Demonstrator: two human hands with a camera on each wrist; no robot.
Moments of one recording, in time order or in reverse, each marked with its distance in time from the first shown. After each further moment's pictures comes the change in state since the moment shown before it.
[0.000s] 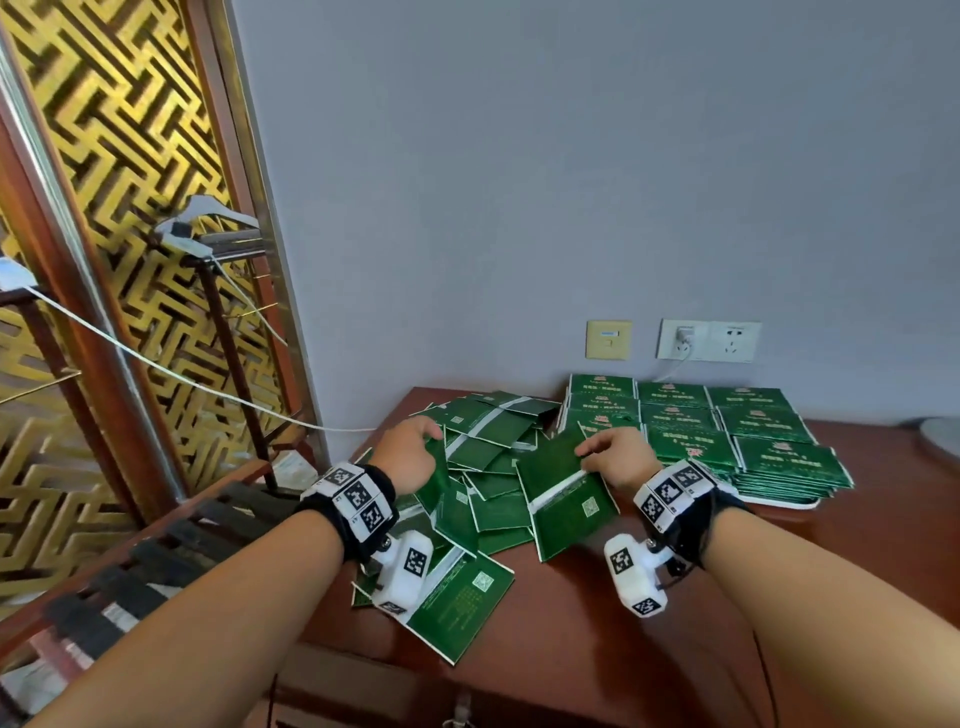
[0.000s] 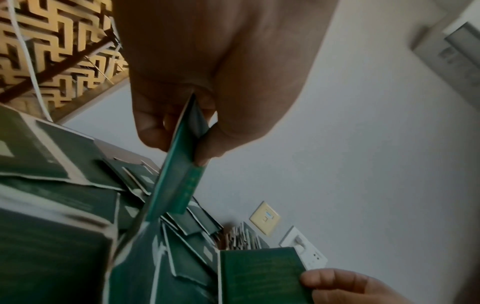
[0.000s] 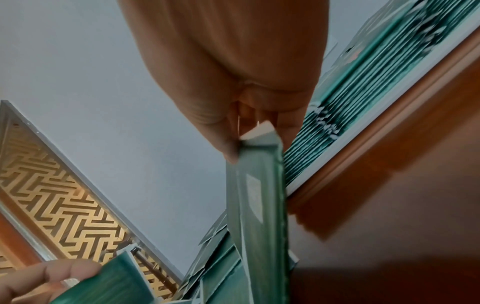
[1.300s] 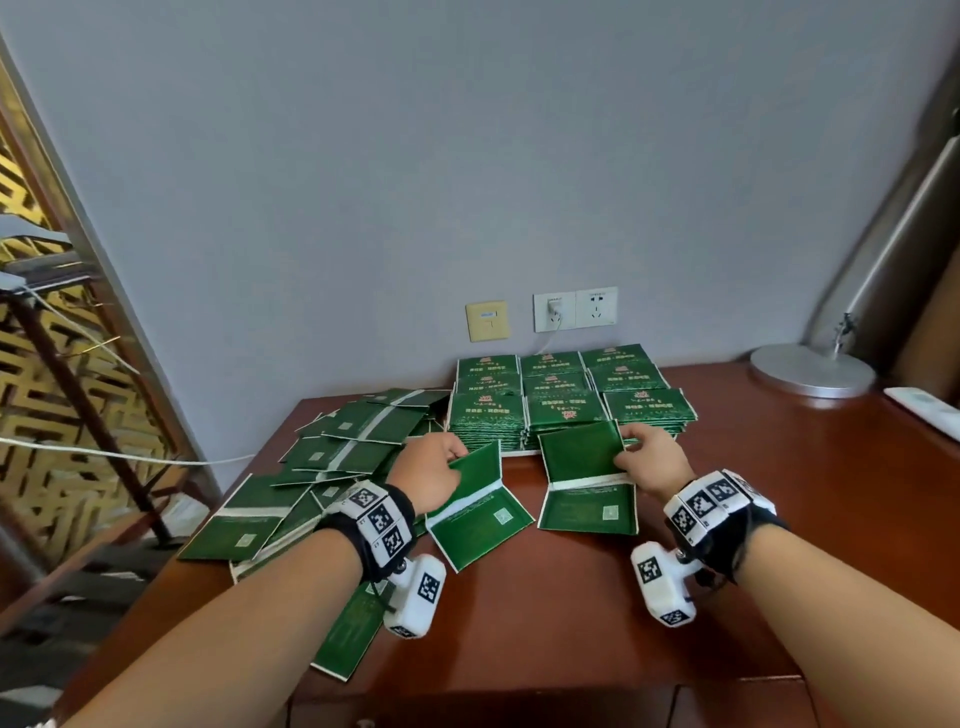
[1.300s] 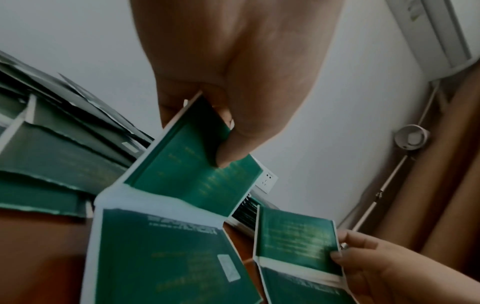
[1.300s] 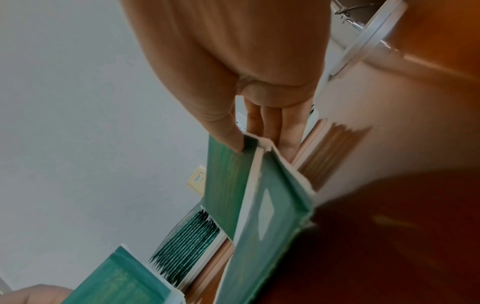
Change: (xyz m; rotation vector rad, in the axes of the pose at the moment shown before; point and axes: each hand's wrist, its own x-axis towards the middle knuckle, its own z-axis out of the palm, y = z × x) left_hand -0.009 0.100 0.120 0.114 -0.170 0.320; right_hand -0.053 0.124 -0.111 0.028 0.251 0.176
